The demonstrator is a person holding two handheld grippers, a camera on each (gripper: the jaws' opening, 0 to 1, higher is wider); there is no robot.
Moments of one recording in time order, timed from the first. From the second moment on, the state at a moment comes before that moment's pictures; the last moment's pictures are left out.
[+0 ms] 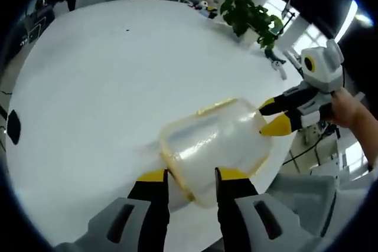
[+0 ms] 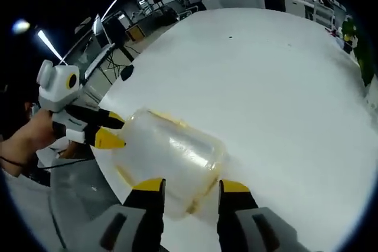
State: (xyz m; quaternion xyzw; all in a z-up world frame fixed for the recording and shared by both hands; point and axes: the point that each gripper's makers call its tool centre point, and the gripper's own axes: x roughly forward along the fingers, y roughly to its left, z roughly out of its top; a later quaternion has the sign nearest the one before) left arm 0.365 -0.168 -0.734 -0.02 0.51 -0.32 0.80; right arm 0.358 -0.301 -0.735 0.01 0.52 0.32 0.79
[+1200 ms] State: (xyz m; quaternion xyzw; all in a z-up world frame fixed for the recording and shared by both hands) left arm 0.369 -0.157 -0.711 0.13 0.47 -0.42 0.77; right arm 0.356 -0.316 -0.714 -0.14 0.50 0.40 0.75
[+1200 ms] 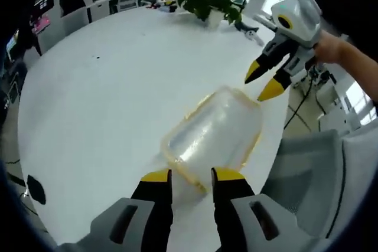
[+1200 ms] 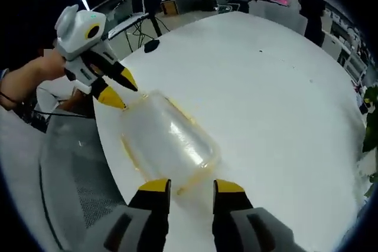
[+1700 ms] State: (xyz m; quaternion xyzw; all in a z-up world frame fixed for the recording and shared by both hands) left arm 0.372 -0.153 -0.708 0.25 0.44 -0.46 0.73; right arm 0.360 -0.308 -0.708 -0.20 0.48 0.44 0.73
